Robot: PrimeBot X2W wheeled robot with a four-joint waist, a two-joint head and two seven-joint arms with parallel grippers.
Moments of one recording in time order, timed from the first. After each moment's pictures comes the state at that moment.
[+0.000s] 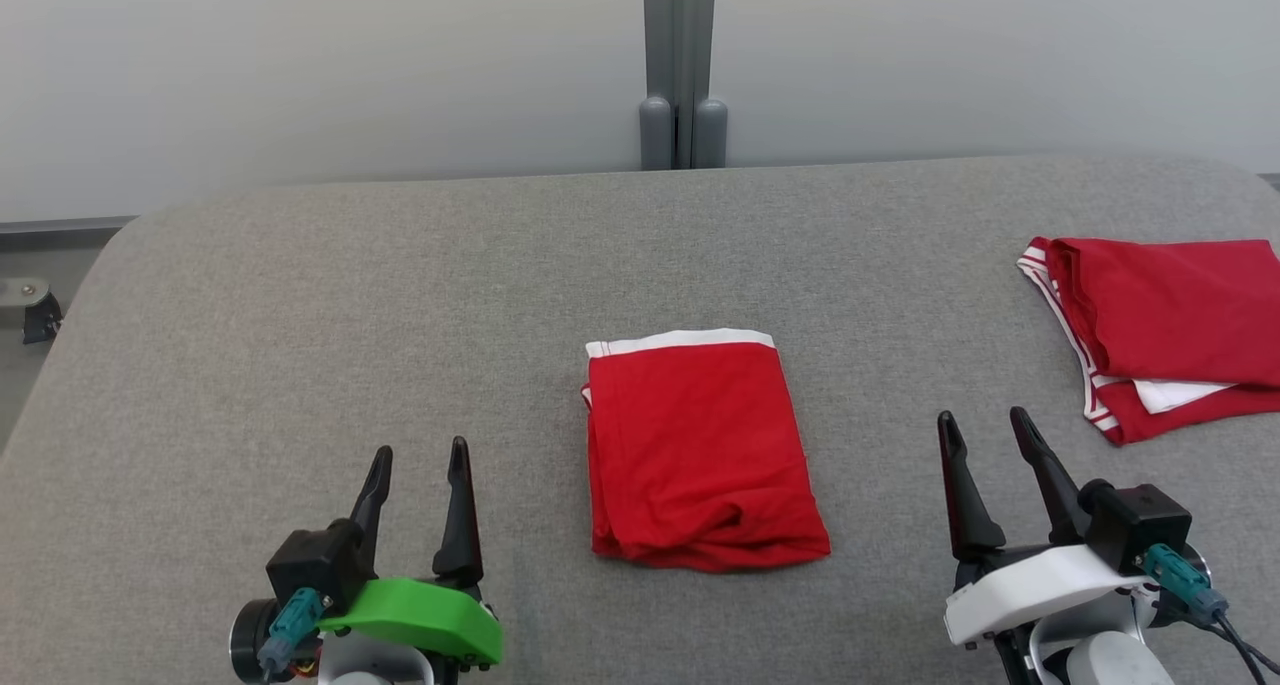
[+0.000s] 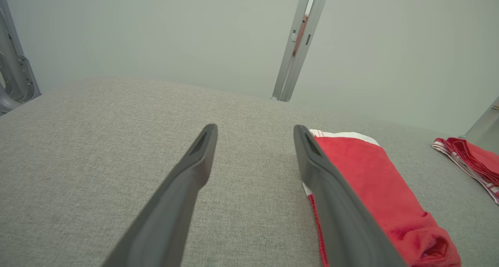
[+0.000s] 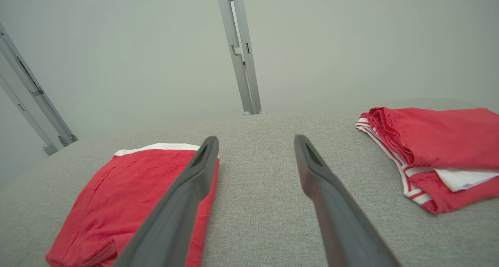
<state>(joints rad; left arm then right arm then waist) -0.08 0.05 -0.25 0.29 -0.38 0.05 -0.26 -0.03 -0.05 0.04 0.22 0.22 0.13 -0.26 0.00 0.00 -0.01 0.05</state>
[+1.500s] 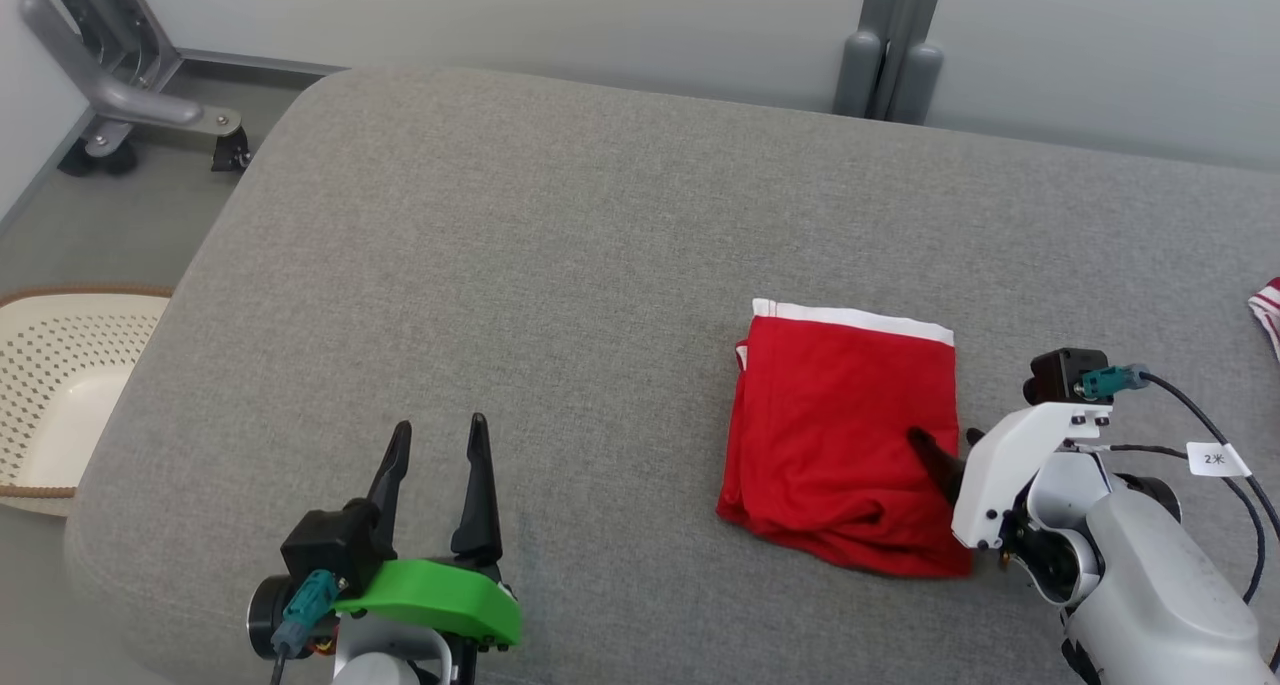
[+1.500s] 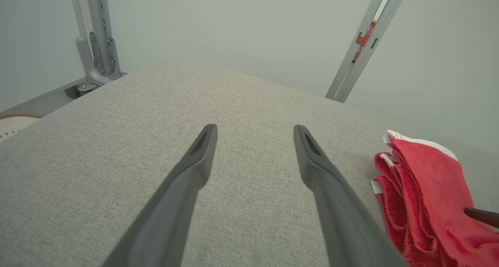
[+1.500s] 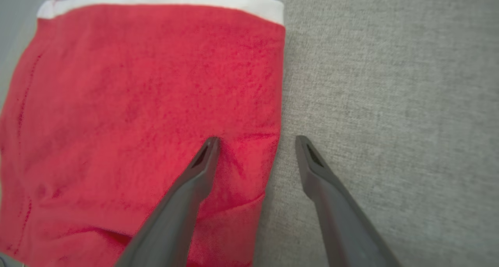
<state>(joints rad) -0.10 0.05 -0.29 0.26 -0.41 0.08 -0.26 -0.38 -0.19 0.15 0.63 0.51 0.13 0.34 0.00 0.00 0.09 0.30</state>
